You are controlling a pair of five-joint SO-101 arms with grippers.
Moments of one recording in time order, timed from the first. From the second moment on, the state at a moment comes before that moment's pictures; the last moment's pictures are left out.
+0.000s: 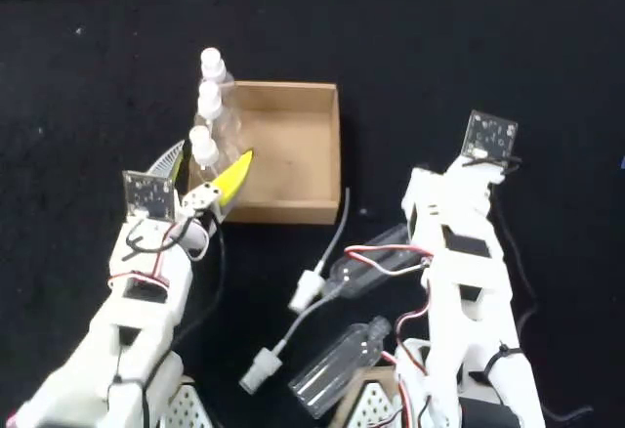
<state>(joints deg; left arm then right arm) 2.7 -41.4 91.0 -36.1 -0.7 11.1 -33.9 71.7 12.3 -6.3</state>
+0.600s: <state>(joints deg) 2.6 -76.4 77.0 37.5 -0.6 11.1 -33.9 71.7 12.3 -6.3</state>
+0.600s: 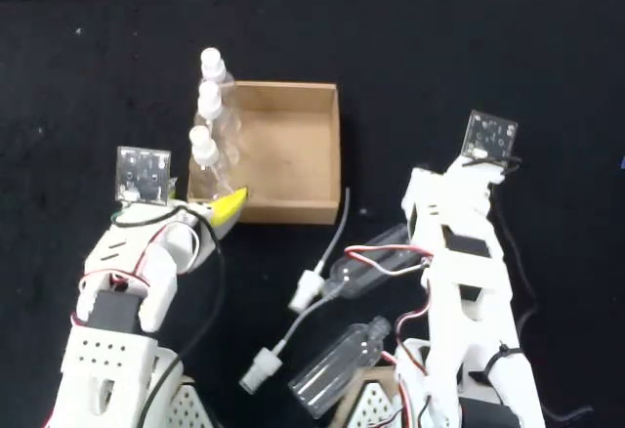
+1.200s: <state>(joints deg) 2.8 -76.9 59.5 70.5 -1.9 11.1 -33.9 71.7 12.3 -6.3</state>
